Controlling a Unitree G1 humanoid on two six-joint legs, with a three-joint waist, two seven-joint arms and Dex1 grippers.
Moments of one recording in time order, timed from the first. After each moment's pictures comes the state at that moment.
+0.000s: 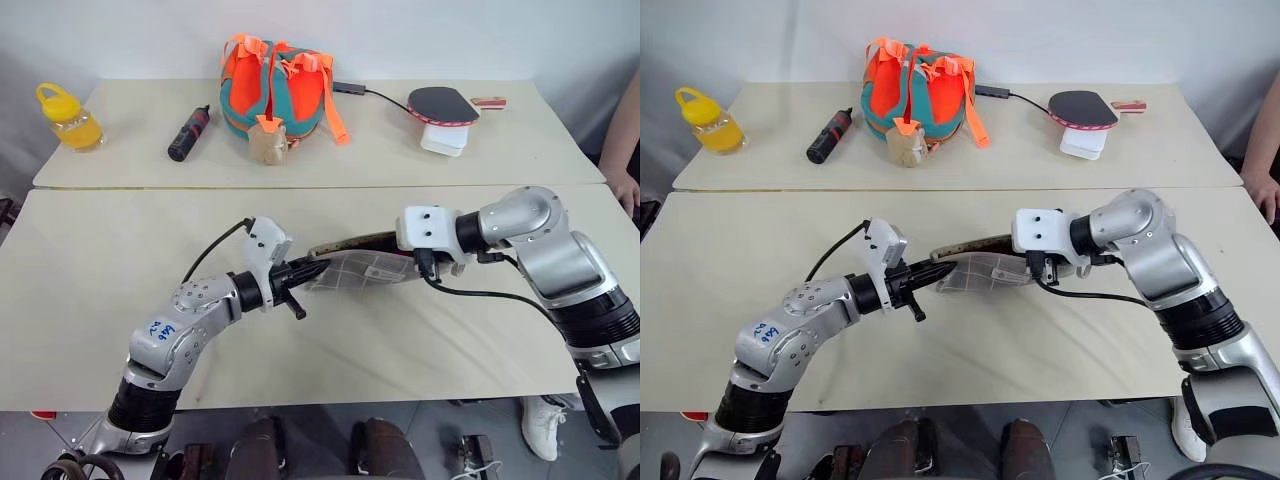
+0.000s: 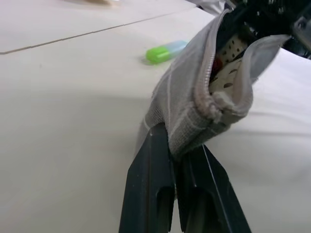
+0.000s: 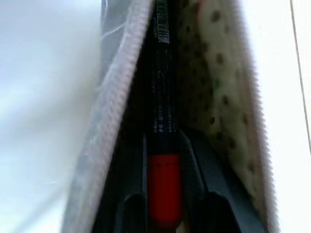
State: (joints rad) left arm -0.38 0.41 -0.10 -0.37 -0.54 0.76 -0.45; right arm -0.80 -0.77 0.36 -0.03 -0.04 0.30 1.25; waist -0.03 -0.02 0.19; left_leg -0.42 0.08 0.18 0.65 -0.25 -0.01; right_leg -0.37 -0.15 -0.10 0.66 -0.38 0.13
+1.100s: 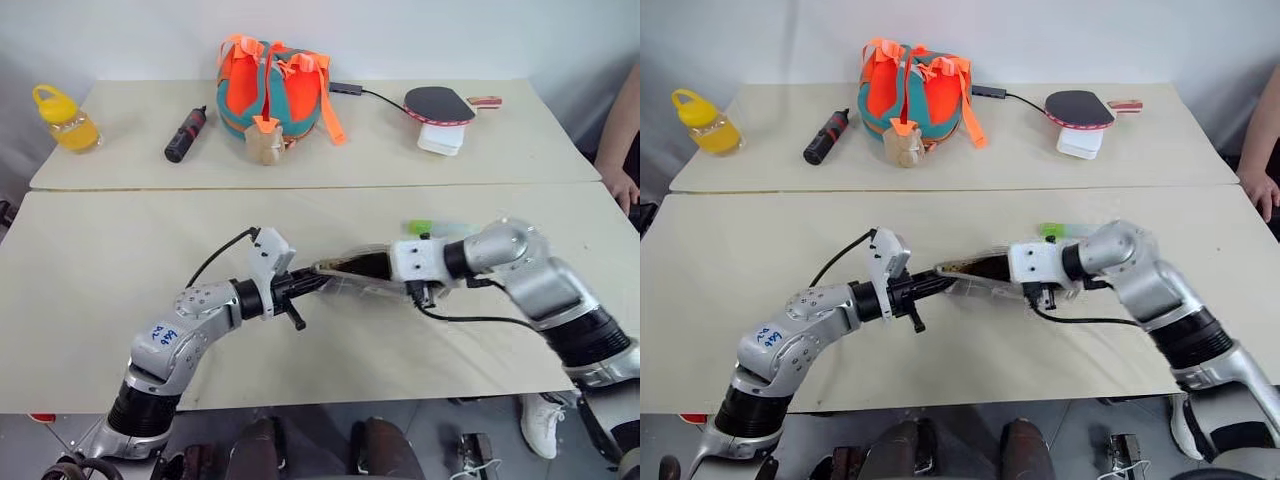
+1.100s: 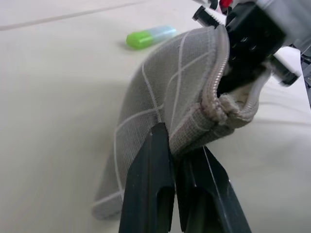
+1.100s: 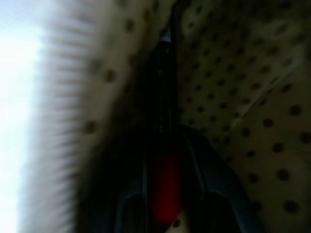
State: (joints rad) left arm -0.35 0.43 -0.11 -0.37 -0.53 0.75 -0.51; right arm -0.71 -0.77 0.42 0.02 -0.10 0.17 1.19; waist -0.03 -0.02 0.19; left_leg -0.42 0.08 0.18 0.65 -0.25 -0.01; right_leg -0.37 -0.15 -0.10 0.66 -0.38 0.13
